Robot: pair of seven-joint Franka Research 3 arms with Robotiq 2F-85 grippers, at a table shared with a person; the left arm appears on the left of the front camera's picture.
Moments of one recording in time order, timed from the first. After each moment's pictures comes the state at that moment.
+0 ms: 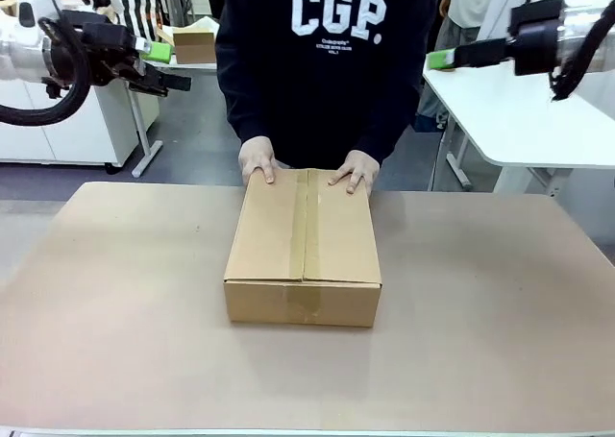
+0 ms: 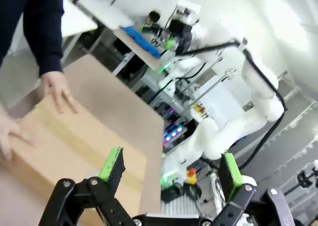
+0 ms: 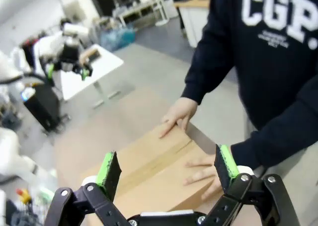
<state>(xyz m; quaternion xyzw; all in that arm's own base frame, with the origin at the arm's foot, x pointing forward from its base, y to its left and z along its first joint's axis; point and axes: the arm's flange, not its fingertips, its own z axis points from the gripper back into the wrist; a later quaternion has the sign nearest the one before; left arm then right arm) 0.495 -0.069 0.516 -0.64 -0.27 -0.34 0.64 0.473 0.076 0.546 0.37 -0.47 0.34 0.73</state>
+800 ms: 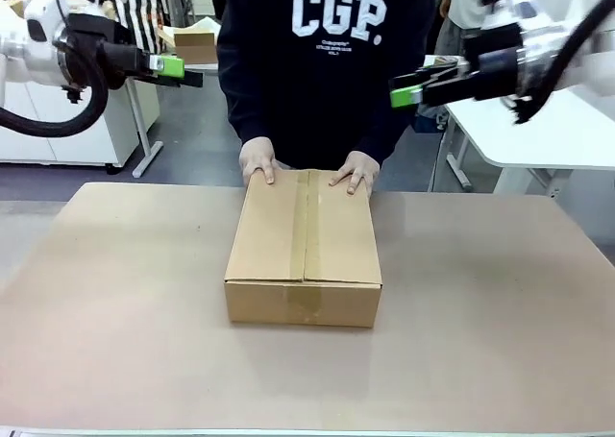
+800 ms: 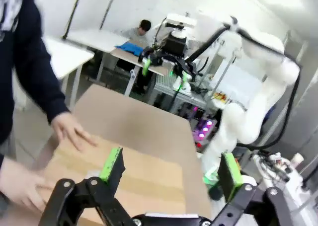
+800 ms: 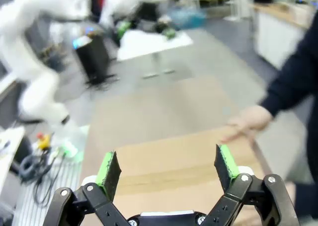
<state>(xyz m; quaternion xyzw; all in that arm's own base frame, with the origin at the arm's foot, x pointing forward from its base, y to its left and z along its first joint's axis) 0.499 -0.091 0.510 -0.56 -0.40 -0.47 0.55 0.455 0.151 0.510 0.45 -0.41 0.52 0.60</state>
